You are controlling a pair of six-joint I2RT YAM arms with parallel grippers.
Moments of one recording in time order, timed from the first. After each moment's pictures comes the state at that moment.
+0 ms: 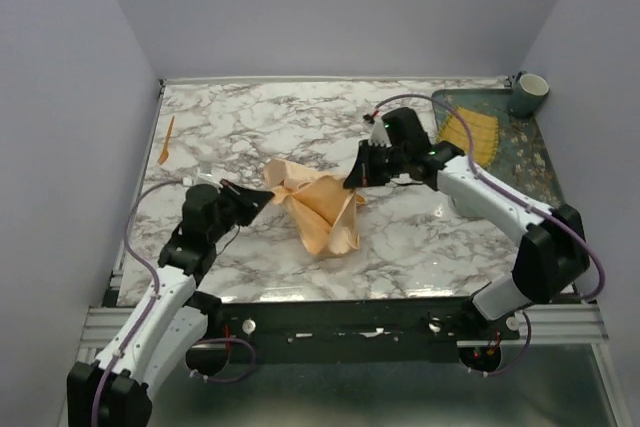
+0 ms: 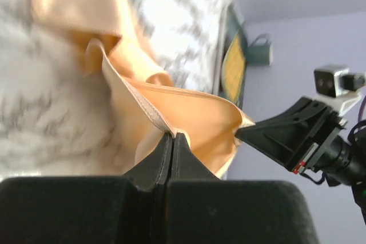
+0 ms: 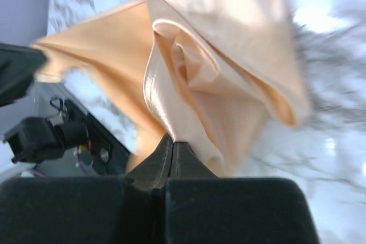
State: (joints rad) left arm -0.32 0.71 0.36 -0.03 0.19 -1.21; right arm 0.63 1.57 1.19 -0.43 -0.42 0.51
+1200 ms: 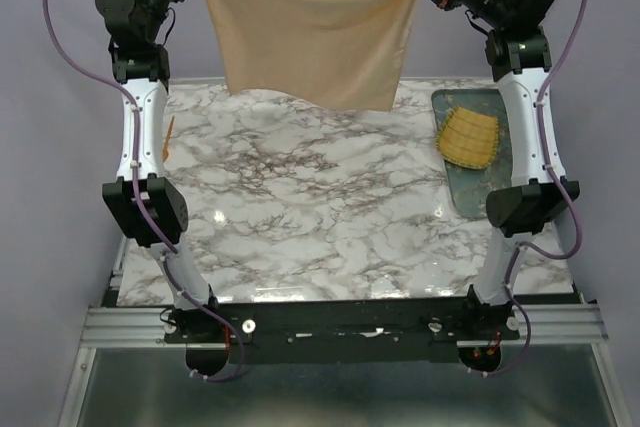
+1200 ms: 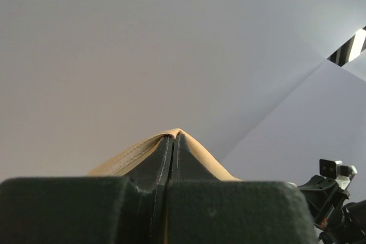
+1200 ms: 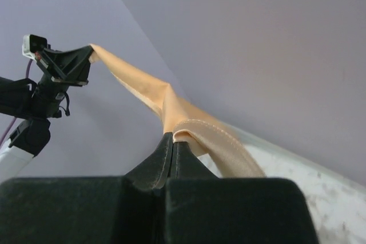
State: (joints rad) left arm 0.14 1.93 2.16 0.32 0.45 -1.09; right arm 0.10 2.00 2.48 -0.17 -0.71 0.64
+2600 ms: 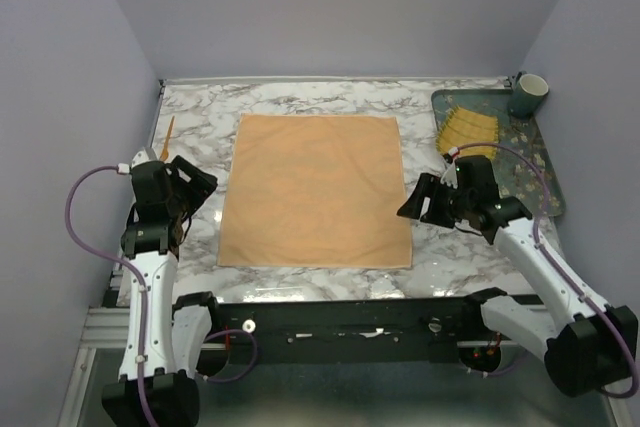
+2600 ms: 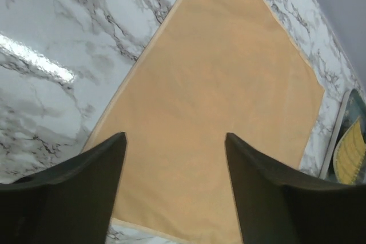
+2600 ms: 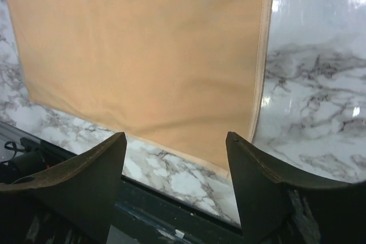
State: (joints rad) left arm 0.17 0.76 0.76 -0.59 0.10 -0.72; right arm 0.27 0.96 0.70 -0.58 -0.31 0.53
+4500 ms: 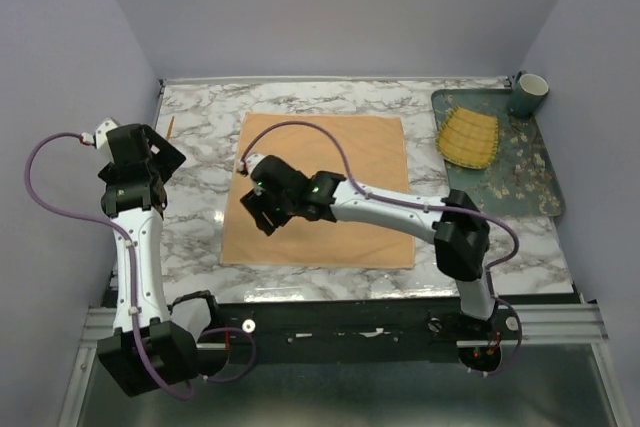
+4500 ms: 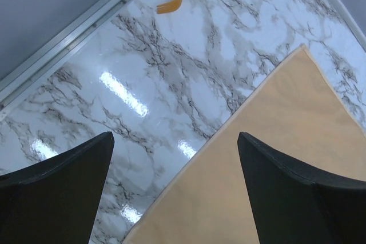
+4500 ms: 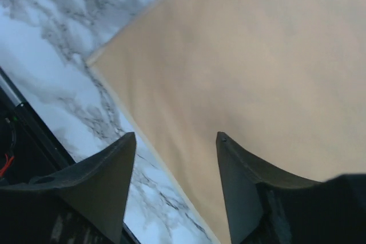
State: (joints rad) left arm 0.24 1.01 1.03 -0.63 -0.19 -0.55; right arm 1.08 1.96 1.67 -0.52 0.08 0.23
